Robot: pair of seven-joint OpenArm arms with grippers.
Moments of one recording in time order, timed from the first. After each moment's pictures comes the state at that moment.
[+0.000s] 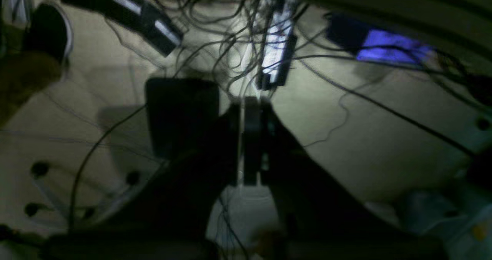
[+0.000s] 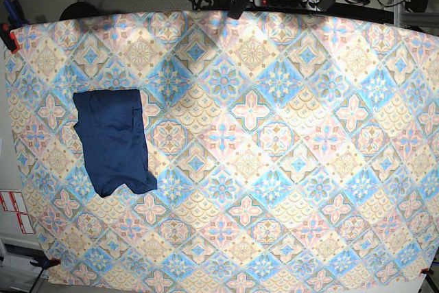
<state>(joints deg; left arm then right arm) 47.3 -5.6 -24.6 83.7 -15.9 -24.4 39.6 -34.7 13.4 28.5 62.5 10.0 41.1 -55.2</state>
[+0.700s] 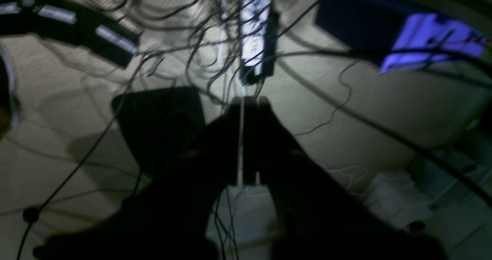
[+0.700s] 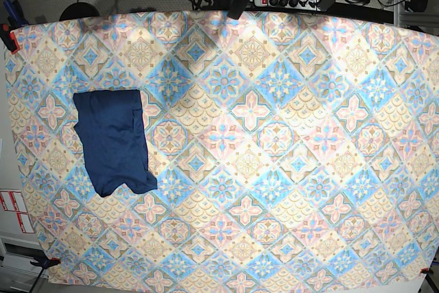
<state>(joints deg) 21.4 -7.8 -3.1 29.5 -3.8 -23.6 9.2 -16.9 13.7 8.4 20.0 9.5 40.6 -16.3</state>
